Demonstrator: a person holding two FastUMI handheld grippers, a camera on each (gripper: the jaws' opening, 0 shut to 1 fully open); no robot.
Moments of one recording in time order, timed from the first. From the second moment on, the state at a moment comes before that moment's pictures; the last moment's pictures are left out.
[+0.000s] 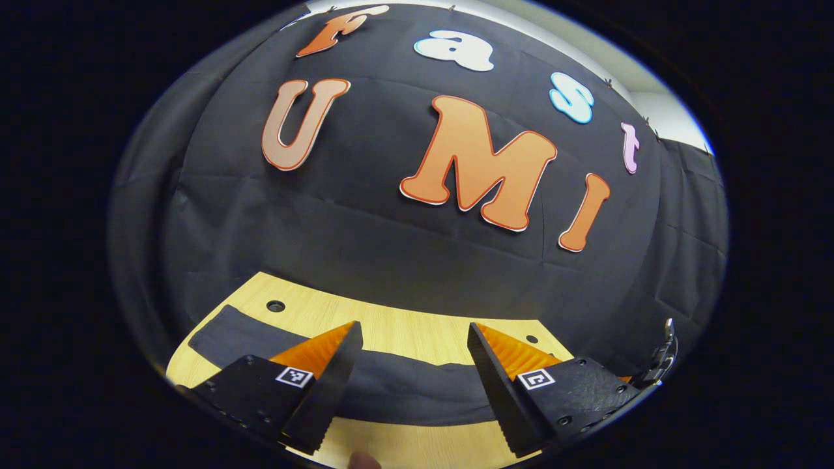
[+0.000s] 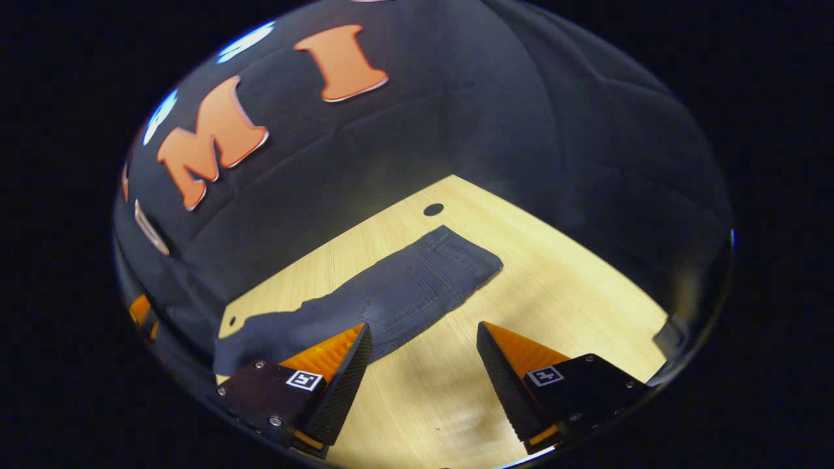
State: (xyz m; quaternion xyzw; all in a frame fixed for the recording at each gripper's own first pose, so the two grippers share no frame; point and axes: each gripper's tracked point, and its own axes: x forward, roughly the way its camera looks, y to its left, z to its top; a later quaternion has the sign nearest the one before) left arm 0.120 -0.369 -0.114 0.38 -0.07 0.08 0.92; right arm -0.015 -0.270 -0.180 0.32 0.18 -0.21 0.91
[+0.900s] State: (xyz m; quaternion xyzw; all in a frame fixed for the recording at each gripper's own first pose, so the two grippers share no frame) left arm 0.115 -0.391 -0.105 0.43 -0.09 0.17 0.88; right arm 0.102 -0.372 -0.263 0.59 0.20 -0.25 0.74
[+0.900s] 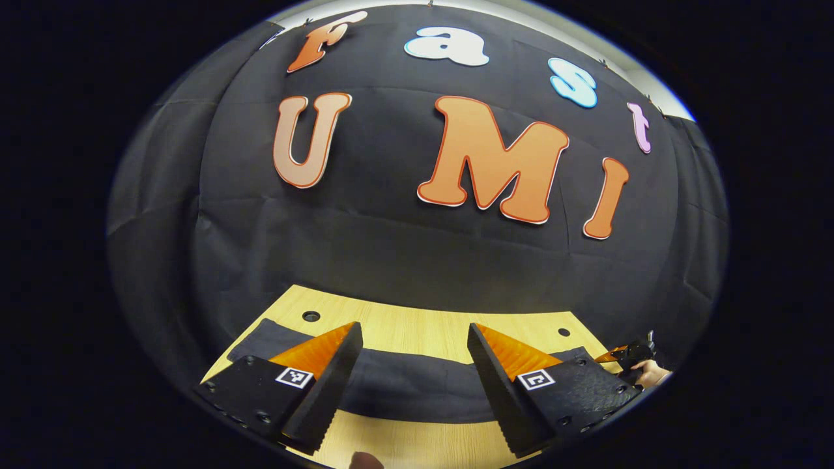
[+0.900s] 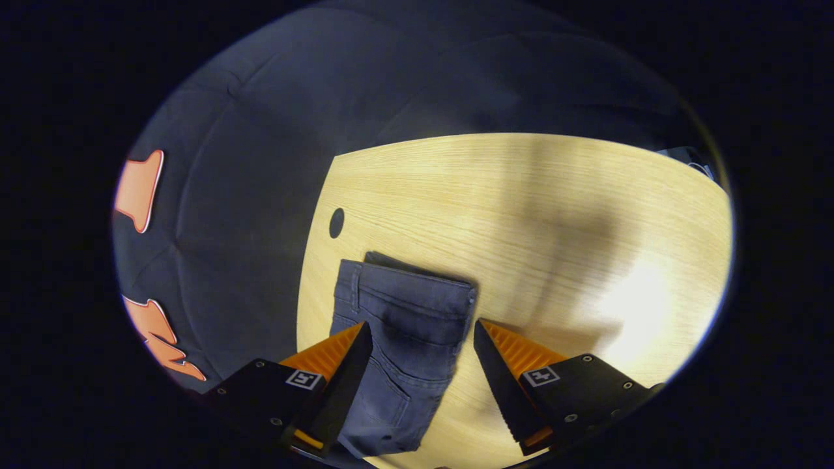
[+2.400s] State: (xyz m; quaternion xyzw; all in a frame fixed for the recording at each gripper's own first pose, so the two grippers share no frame) left arm -0.024 -0.241 0.077 0.31 -0.15 0.23 0.91; right arm 0.071 -0.196 -0.028 0.20 0.07 -0.19 0.96
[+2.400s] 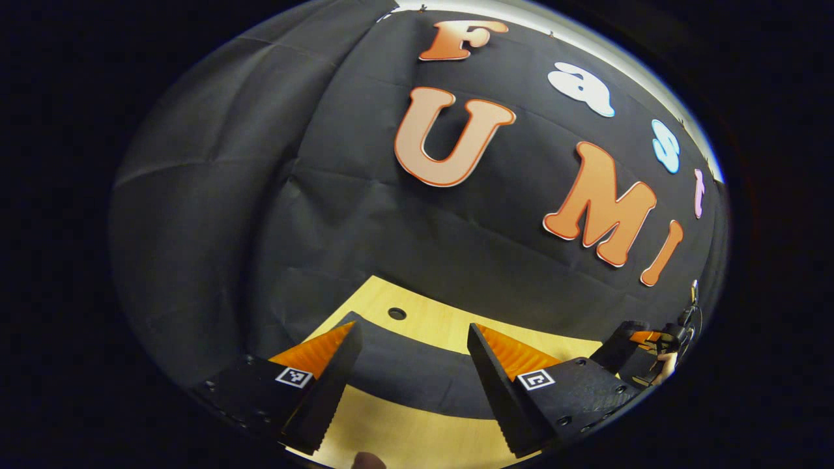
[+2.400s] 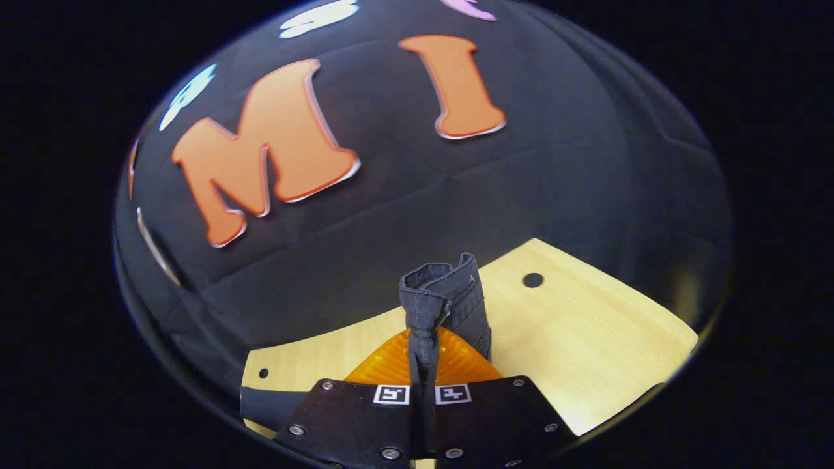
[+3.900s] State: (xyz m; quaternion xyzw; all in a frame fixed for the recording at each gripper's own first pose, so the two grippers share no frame) left arm -0.048 -0.106 0.119 0.05 -0.10 0.23 0.97; right arm 0.032 -0.033 -0.041 0.21 0.23 0.02 0.95
